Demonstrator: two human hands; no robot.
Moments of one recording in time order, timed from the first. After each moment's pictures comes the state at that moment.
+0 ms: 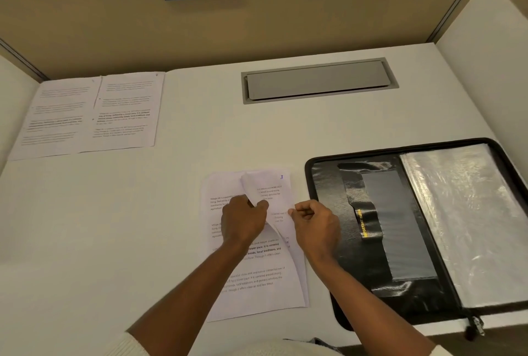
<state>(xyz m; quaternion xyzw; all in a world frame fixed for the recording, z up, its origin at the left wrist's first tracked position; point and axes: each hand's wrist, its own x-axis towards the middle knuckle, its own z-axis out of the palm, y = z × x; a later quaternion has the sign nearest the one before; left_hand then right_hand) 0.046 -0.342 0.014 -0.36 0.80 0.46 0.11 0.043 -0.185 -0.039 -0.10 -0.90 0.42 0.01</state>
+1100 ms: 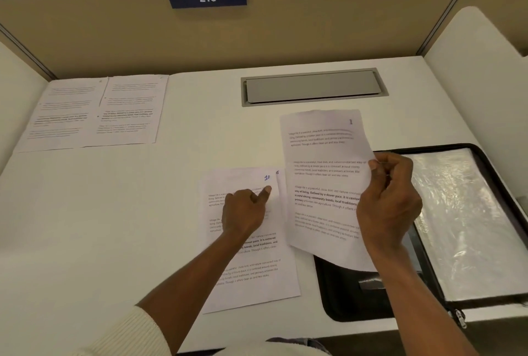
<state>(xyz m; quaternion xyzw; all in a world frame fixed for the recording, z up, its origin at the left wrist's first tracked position) 0.047 -0.333 0.009 -0.28 0.87 0.40 0.08 0.022 -0.096 0.089 -0.03 -0.87 0.39 0.31</state>
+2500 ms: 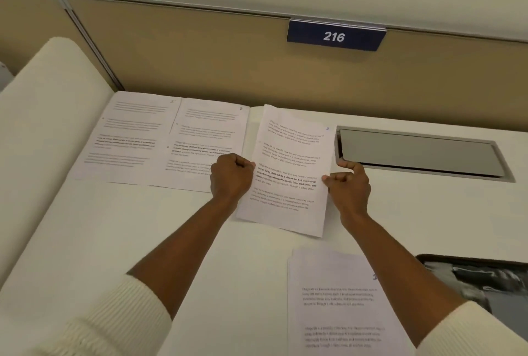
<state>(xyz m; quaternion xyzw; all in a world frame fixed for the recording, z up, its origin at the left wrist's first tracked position) -0.124 -0.644 0.021 -0.40 0.77 0.50 -0.06 -0.192 -0.406 -0.009 -0.13 -0.83 0.54 -0.04</state>
